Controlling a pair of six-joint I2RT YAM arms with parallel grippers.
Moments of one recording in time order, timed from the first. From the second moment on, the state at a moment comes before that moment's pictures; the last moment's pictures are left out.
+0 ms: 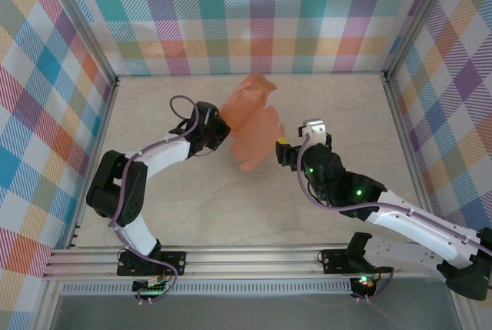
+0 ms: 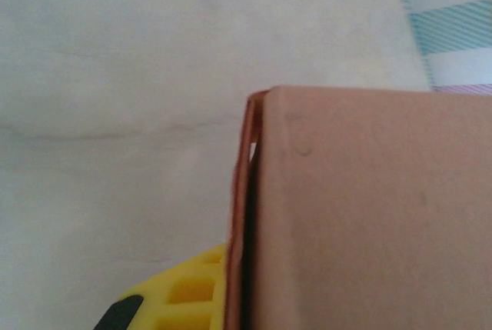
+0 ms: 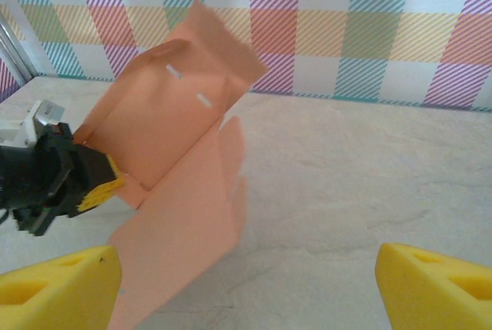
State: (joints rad) left arm -0.42 1.70 1.08 -0.16 0.10 -1.18; right arm 1.00 0.91 0.88 -0.36 0.70 0.32
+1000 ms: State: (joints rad) left arm -0.30 2.16 1.79 -1.50 0.06 -0.25; right arm 0.80 1.01 0.82 -0.33 0.40 0.31
